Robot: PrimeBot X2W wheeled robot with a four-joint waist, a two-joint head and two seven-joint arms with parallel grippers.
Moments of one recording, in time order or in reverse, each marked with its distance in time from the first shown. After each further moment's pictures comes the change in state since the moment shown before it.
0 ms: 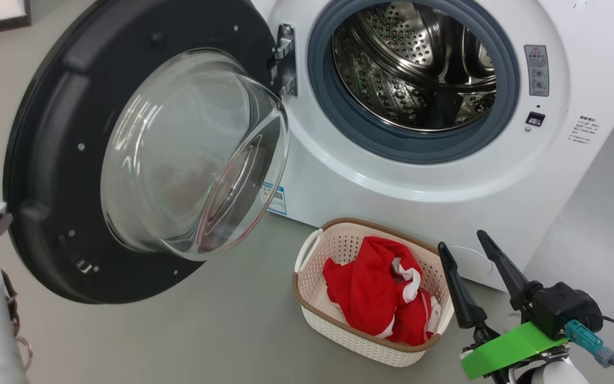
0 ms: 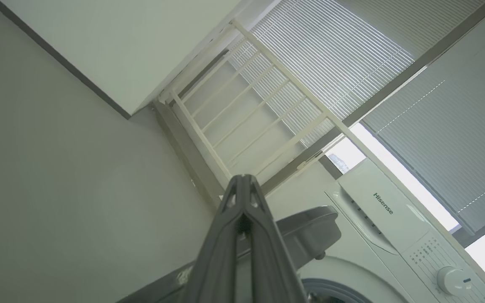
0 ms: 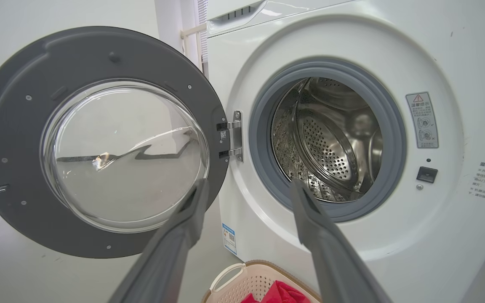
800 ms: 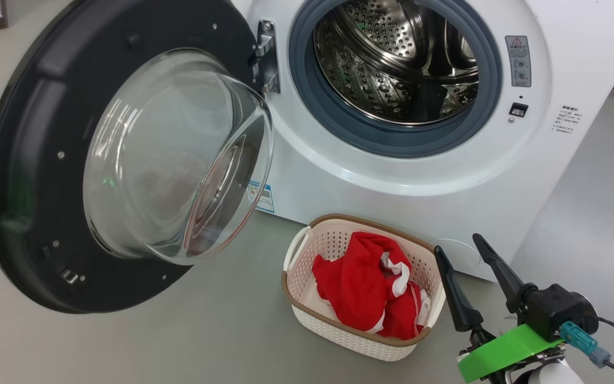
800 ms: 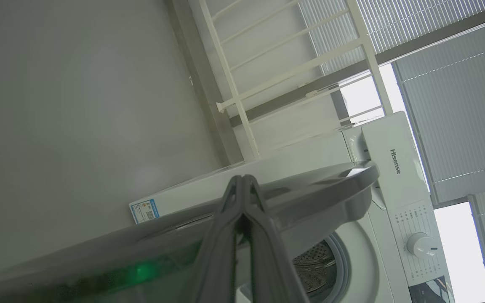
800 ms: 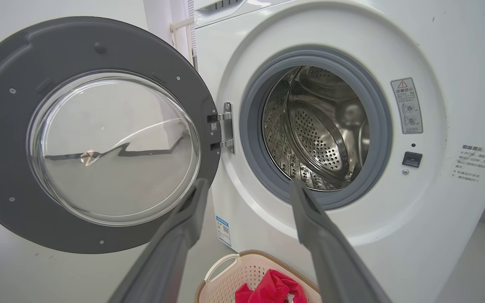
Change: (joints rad) left arm -0.127 0.087 0.080 0.308 -0.244 0.010 0.439; right arm -0.001 0.002 0.011 0.014 0.000 0.000 0.000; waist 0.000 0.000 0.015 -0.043
